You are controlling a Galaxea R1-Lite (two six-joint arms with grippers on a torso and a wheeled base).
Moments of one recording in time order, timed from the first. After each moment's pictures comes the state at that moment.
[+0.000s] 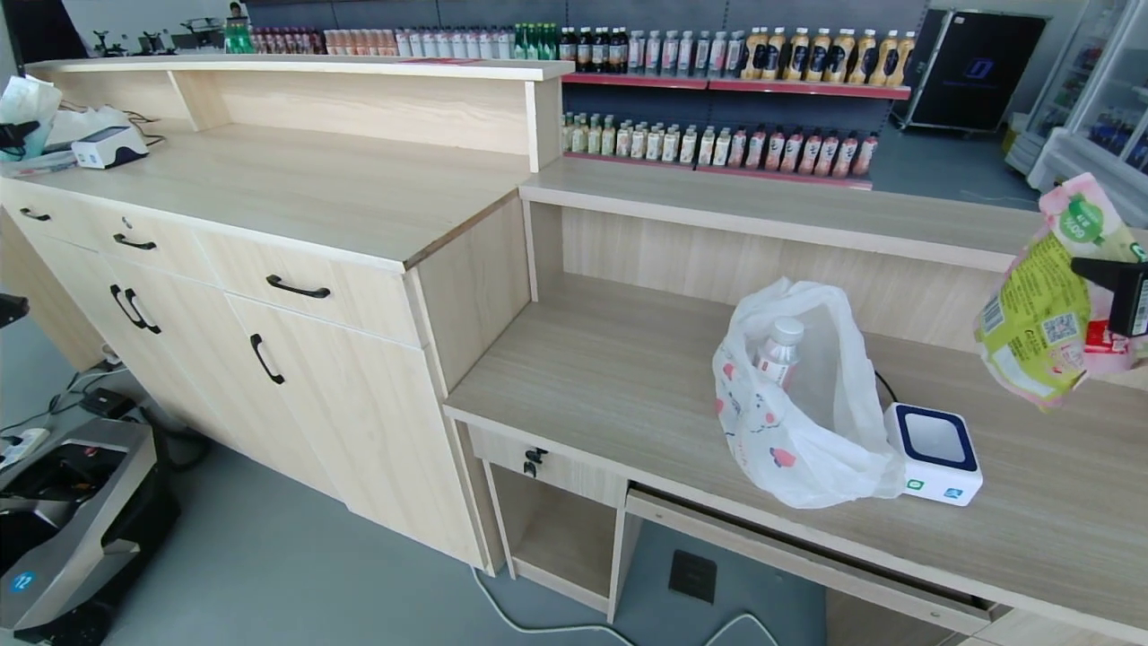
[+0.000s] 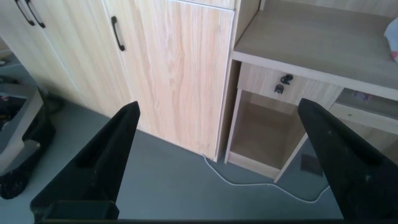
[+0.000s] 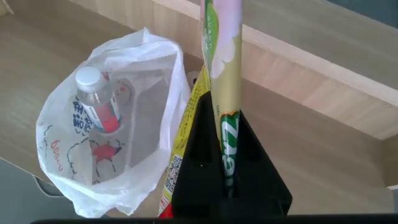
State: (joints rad) left arm 0.00 0.00 0.00 0.00 0.04 -0.01; right arm -0.27 1.41 -0.92 -0.35 0.26 -0.29
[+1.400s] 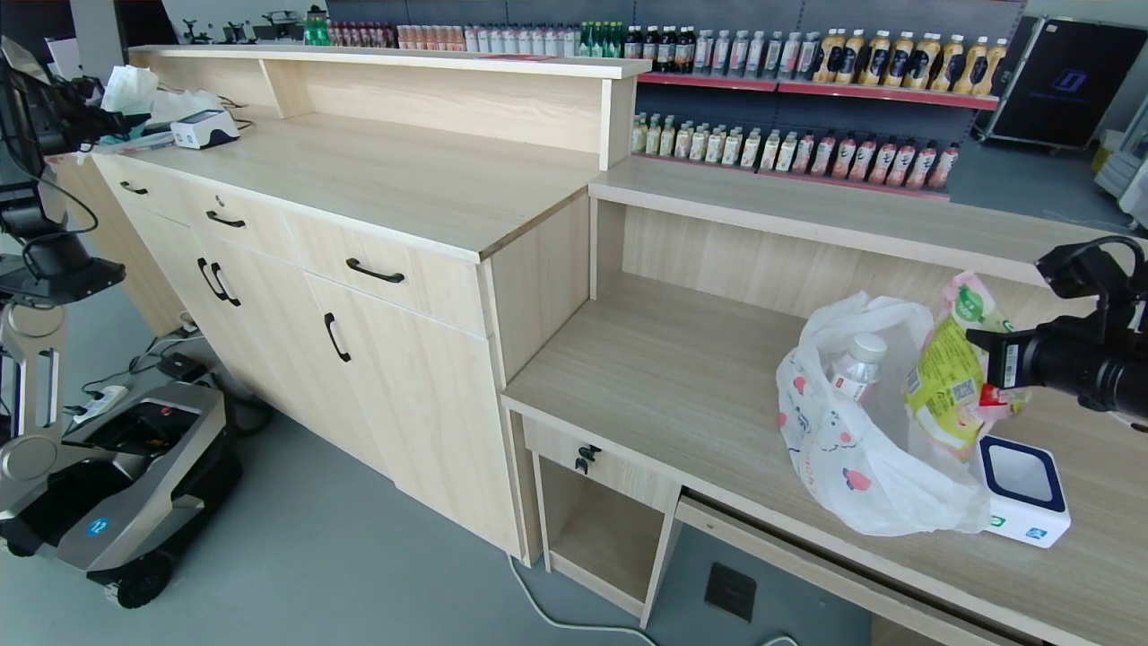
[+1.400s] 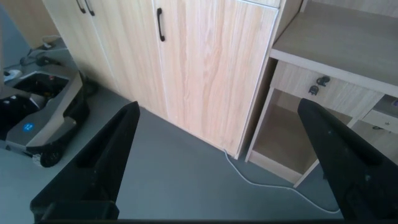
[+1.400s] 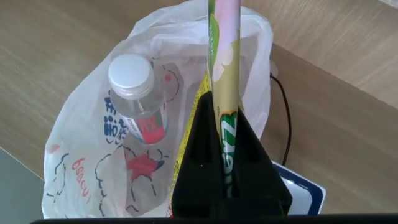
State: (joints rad) left arm 0.00 0.00 0.00 0.00 0.04 -0.01; right arm -0.25 1.74 -0.82 -0.65 0.26 -0.25
